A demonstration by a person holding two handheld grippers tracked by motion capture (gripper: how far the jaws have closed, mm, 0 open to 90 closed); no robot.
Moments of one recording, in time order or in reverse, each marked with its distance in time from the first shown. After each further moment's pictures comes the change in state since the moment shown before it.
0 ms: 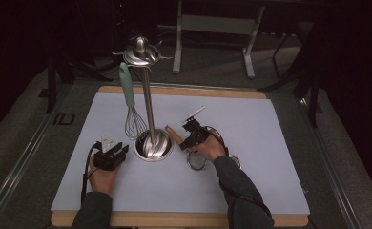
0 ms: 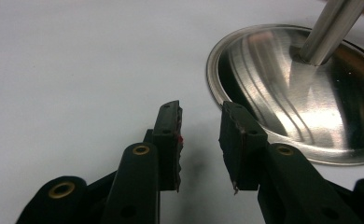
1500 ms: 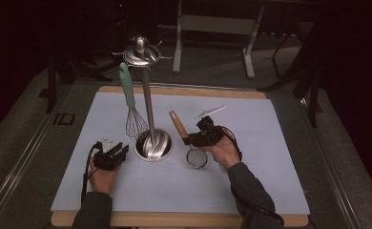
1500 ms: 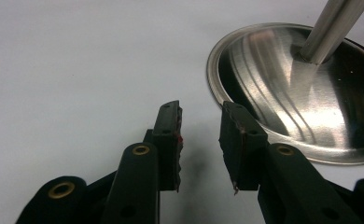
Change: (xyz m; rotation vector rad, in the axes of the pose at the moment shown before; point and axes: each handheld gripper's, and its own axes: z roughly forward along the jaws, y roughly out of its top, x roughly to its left) left arm -0.001 0.000 0.000 0.001 0.006 0.005; right arm 0.016 -0.025 -0.067 -0.274 0.075 -0.100
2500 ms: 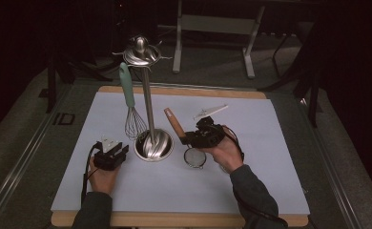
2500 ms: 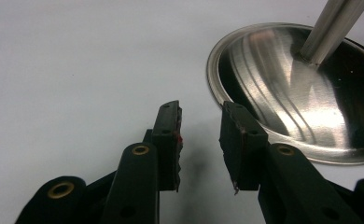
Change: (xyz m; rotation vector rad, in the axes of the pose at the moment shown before) left arm 0.000 0.000 0.000 0.000 0.000 0.001; right arm 0.030 0.009 -0.027 -0.069 0.016 -0.104
